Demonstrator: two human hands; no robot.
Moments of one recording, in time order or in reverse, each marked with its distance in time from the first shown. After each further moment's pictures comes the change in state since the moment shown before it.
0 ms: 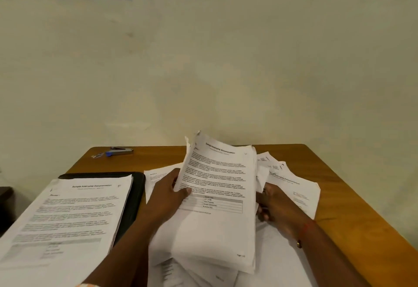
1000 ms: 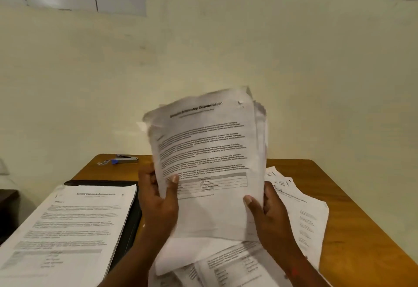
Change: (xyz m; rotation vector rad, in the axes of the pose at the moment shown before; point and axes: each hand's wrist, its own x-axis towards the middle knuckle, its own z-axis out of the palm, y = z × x) left_hand -0.029 0.055 0.003 -0.286 0.621 0.412; right_hand -0.018 -0.016 0.052 -0.215 0.285 -0.480
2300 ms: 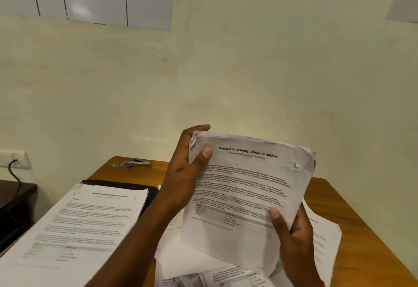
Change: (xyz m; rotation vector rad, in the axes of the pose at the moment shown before) left_hand 0.051 0.079 0.010 -0.168 -0.413 -0.084; right_hand -0.006 -0.014 -0.012 0.189 0.168 -0.038
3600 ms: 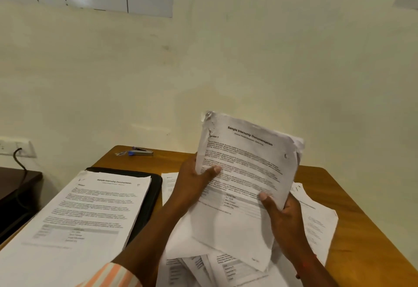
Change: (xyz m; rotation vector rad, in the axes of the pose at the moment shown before) left_hand -0.016 -0.070 0.006 0.030 0.009 -0.326; right_hand 0.008 0.005 0.002 -0.083 -0.093 0.160
